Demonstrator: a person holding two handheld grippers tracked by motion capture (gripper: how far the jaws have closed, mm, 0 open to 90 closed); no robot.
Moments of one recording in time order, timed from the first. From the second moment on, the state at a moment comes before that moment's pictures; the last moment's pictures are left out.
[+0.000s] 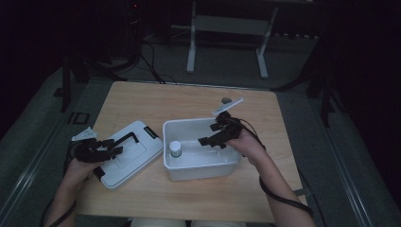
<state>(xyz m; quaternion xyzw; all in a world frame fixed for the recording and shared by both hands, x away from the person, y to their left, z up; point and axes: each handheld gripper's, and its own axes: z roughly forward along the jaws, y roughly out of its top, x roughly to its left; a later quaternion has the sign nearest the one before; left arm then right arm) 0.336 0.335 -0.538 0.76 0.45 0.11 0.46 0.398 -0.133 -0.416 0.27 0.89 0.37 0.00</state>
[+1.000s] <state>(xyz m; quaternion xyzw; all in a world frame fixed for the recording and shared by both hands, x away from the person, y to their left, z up) 0.356 0.320 -0.529 0.80 0.42 0.08 0.43 0.368 -0.317 -0.473 0.41 0.78 0.45 0.13</state>
